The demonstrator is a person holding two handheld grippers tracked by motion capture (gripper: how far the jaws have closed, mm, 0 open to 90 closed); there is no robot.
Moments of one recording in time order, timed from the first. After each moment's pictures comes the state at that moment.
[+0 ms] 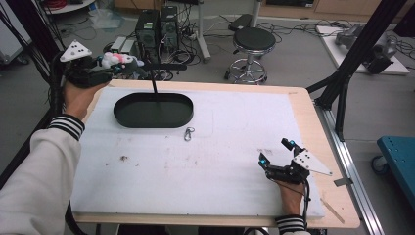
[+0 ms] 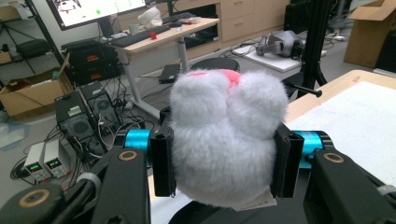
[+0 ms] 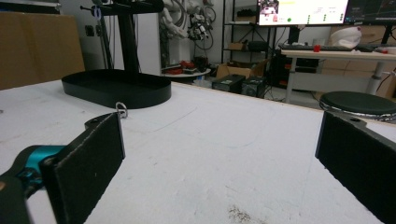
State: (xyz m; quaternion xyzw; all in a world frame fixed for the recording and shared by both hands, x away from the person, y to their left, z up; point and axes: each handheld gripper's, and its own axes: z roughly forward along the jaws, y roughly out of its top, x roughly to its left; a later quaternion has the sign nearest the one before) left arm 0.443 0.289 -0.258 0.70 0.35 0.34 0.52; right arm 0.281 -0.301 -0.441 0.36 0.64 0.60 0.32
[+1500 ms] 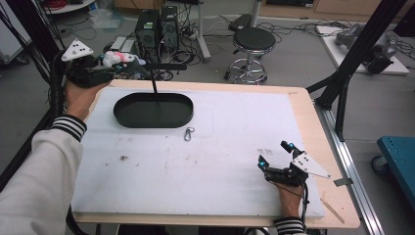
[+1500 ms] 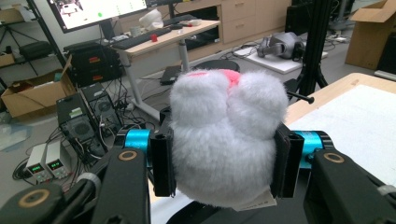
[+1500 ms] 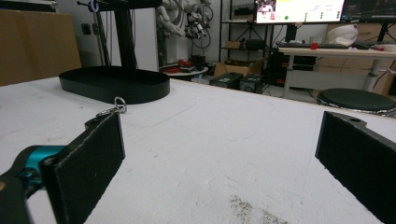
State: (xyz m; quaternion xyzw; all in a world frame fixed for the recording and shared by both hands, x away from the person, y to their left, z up) left arm 0.437 0.280 -0.252 0.70 0.35 0.35 0.52; right arm 0.278 -0.299 -0.449 0.36 0.64 0.60 0.32
